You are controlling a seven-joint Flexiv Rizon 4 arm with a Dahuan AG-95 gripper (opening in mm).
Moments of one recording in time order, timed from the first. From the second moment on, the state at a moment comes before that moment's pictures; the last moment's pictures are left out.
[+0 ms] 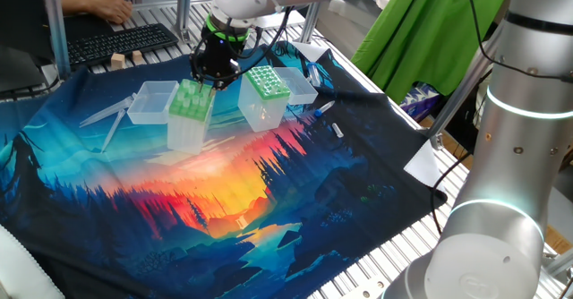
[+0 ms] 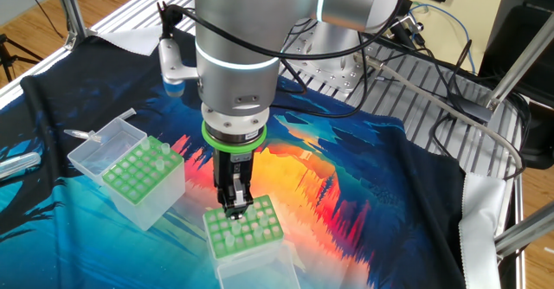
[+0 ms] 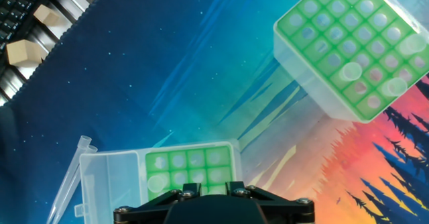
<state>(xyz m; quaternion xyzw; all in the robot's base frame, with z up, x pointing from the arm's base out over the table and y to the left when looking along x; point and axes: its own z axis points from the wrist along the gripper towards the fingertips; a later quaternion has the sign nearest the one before) 0.656 0.066 0.143 0.37 0.92 0.07 0.06</state>
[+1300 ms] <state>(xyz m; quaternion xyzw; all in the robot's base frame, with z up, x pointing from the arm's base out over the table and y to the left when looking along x) 0.657 0.068 0.143 0.36 0.93 0.04 0.06</state>
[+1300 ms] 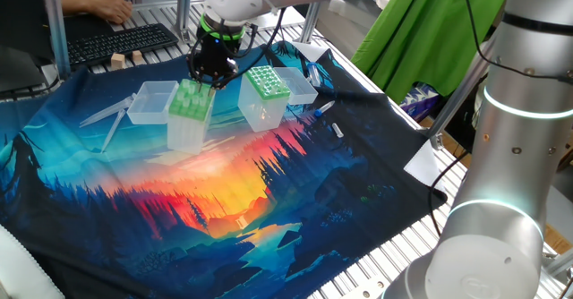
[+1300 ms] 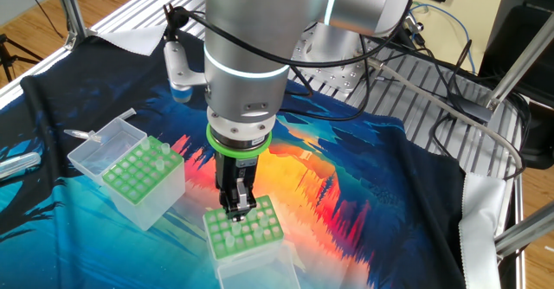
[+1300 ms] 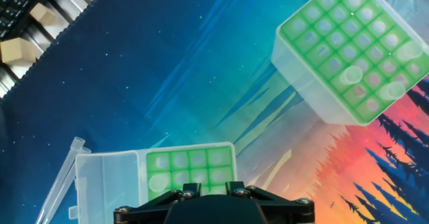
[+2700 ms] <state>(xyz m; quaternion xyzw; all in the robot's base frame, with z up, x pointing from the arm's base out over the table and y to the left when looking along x) 0.656 0.067 0.143 0.36 0.93 0.03 0.06</state>
